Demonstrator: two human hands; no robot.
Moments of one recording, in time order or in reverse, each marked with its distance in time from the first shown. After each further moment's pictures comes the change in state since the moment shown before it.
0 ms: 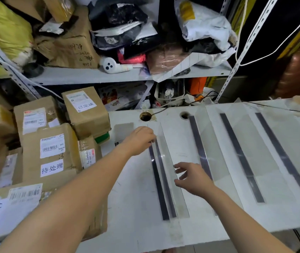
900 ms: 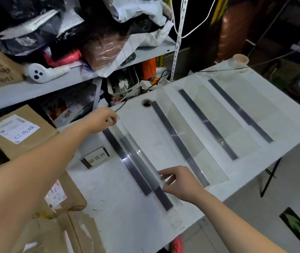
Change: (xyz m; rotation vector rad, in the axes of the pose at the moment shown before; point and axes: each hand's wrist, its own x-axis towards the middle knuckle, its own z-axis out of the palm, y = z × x) left_hand 0.098 -0.078 -0.029 -0.072 -0.168 0.183; right_hand -0.038 0.011 0.040 0.281 0.143 0.159
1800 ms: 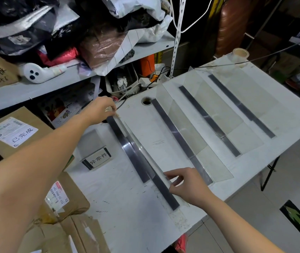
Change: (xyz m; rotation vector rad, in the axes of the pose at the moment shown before) left_hand 0.025 -0.019 -0.010 -0.030 0.178 0.043; right_hand -0.012 0.002 0.002 0.039 0.094 0.044
